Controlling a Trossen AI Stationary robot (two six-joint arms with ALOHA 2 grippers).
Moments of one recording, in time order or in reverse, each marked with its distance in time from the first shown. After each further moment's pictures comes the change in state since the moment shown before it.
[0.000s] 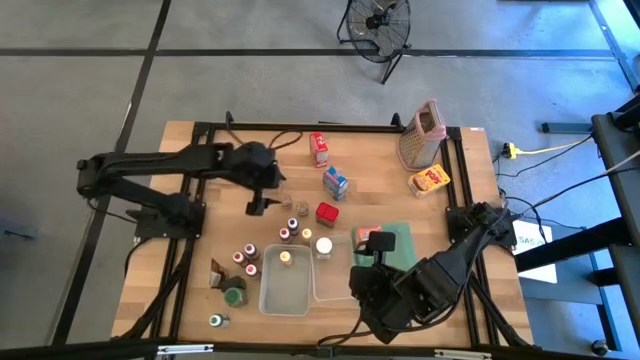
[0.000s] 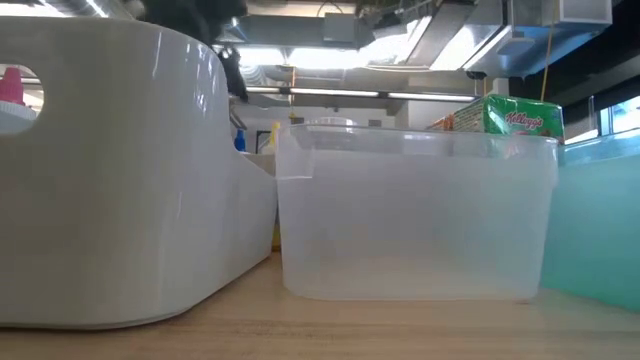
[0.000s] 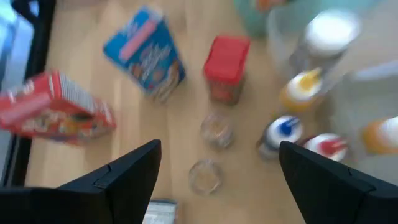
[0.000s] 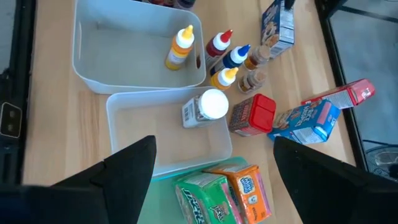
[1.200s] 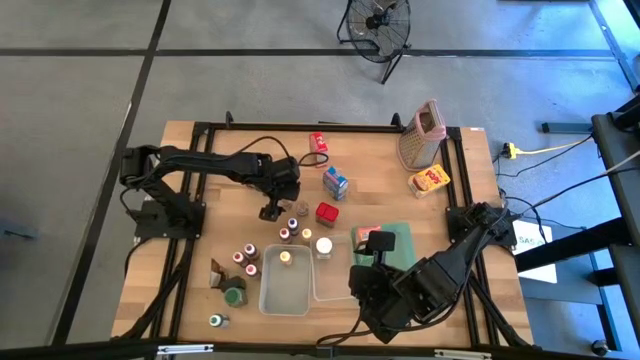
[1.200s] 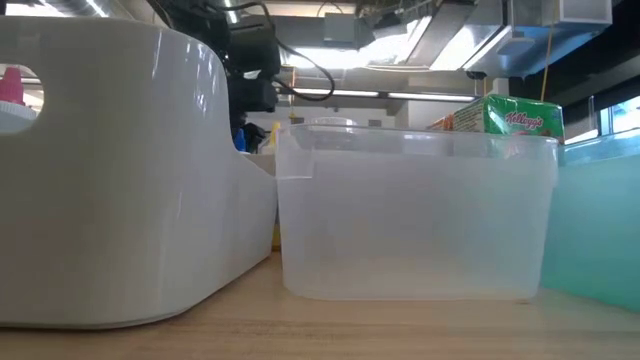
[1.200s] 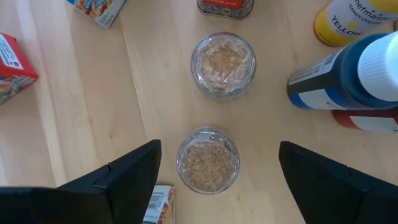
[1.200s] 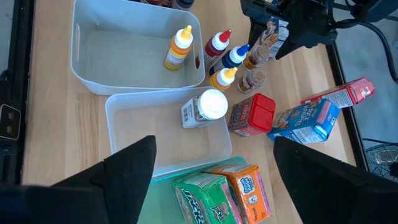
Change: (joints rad) left arm 0.020 0.358 -0.001 0.028 -0.019 0.108; right arm 0.001 0.001 -0.001 0.000 0.000 0.006
